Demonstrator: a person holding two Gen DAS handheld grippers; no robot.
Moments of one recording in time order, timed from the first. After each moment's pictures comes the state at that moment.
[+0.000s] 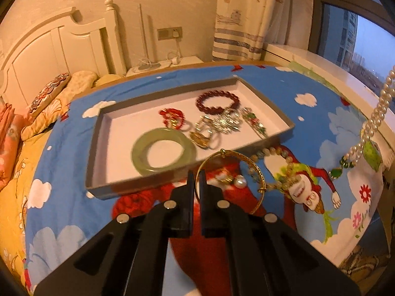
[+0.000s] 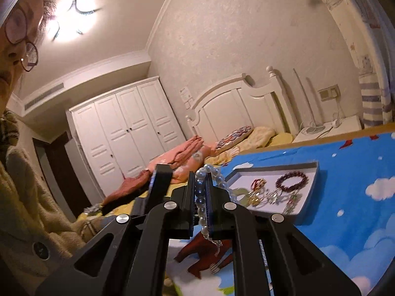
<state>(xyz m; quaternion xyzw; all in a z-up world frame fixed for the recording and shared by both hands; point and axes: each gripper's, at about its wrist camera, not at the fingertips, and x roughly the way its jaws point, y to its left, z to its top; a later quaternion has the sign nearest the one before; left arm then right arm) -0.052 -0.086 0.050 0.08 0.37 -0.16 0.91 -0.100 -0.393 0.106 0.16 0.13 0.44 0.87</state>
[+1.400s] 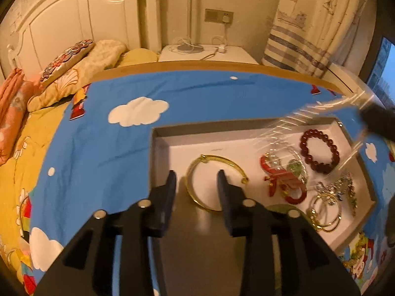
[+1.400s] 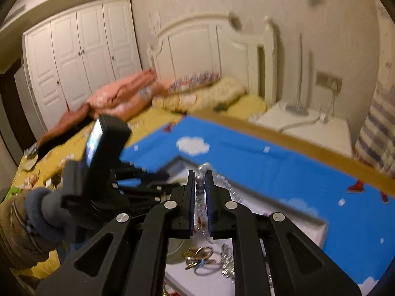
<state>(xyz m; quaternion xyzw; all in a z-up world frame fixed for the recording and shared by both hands) 0.110 -0.009 0.028 0.01 0.43 -0.09 0.90 0.108 -0.209 0.083 -0.04 0.31 0.36 0.88</state>
